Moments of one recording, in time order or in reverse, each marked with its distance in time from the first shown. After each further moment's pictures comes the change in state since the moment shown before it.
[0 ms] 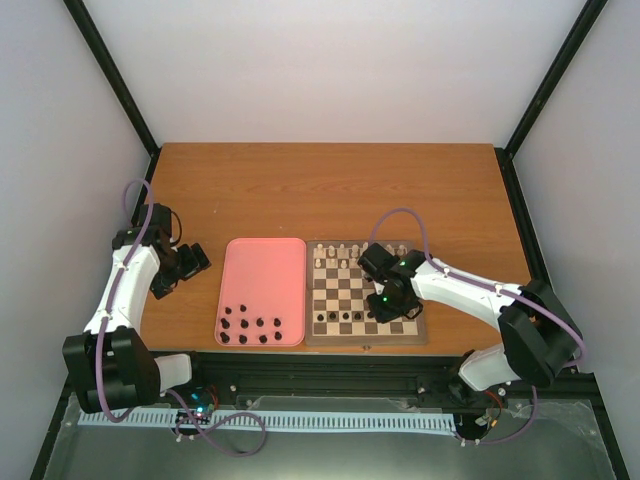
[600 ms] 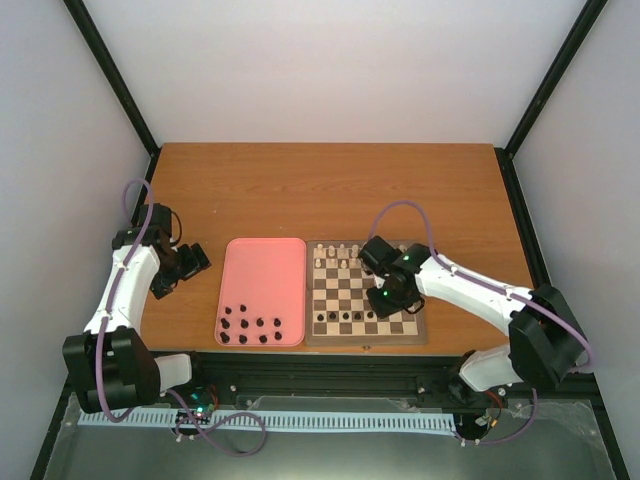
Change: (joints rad) left arm 0.000 0.000 0.000 0.000 0.000 0.000; right arm 0.000 -0.026 0.055 -0.062 0.012 -0.008
